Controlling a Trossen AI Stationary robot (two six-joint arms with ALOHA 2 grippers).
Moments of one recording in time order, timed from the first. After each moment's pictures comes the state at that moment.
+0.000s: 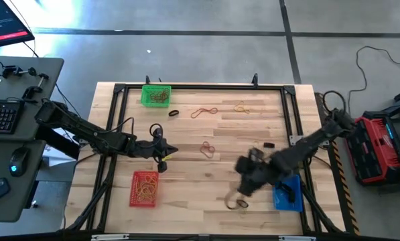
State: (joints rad) left arm -0.30 1.18 0.47 0.13 -0.44 -0.28; right arm 0.54 1.53 1.22 -0.91 0.34 0.84
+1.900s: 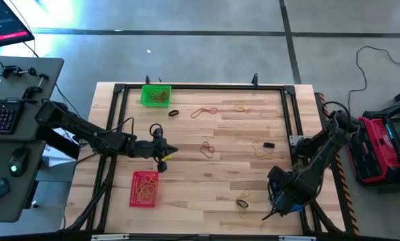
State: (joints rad) left arm -0.30 1.18 0.47 0.13 -0.44 -0.28; right arm 0.90 1.52 1.16 -1.38 -0.04 1.63
